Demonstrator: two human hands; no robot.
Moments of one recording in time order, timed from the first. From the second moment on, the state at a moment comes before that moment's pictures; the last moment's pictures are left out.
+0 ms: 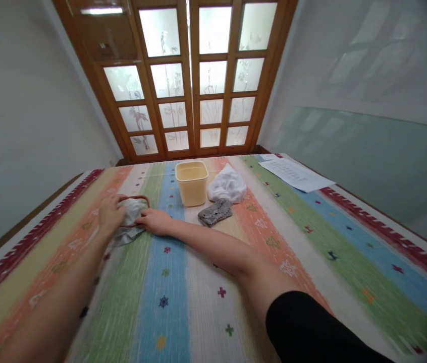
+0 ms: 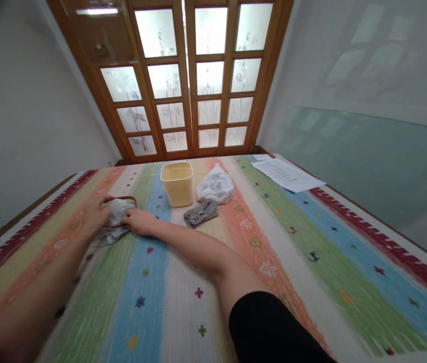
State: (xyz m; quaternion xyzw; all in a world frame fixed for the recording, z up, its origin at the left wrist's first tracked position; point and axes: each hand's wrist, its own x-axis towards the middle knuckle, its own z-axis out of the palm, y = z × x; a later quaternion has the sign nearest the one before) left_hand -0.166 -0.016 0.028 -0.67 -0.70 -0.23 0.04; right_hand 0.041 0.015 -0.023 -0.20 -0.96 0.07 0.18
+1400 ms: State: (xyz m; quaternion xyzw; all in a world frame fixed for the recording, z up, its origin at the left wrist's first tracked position) left_hand 0.044 -0.046 0.006 -0.91 -0.38 -0.18 -0.07; right_hand 0.353 0.055 0.031 -0.43 -0.47 0.46 0.62
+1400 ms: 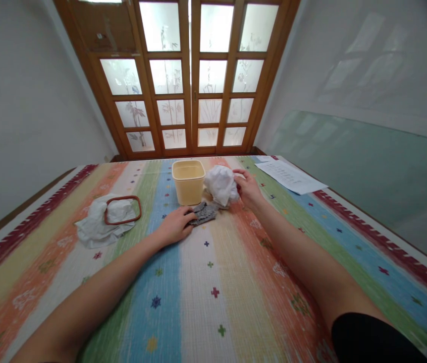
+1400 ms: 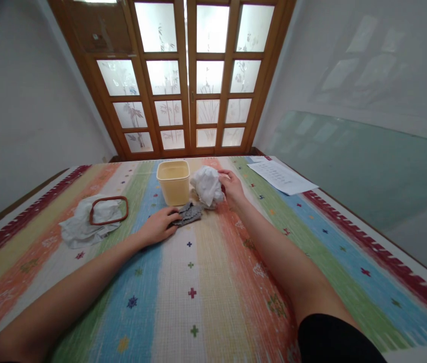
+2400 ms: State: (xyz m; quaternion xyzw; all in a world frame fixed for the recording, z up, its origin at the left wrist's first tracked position) left_hand -0.070 -0.009 -0.004 -0.77 -0.59 -0.22 0.10; right_hand 0.387 0.080 -0.002 -0.57 -0.46 0.31 0.60
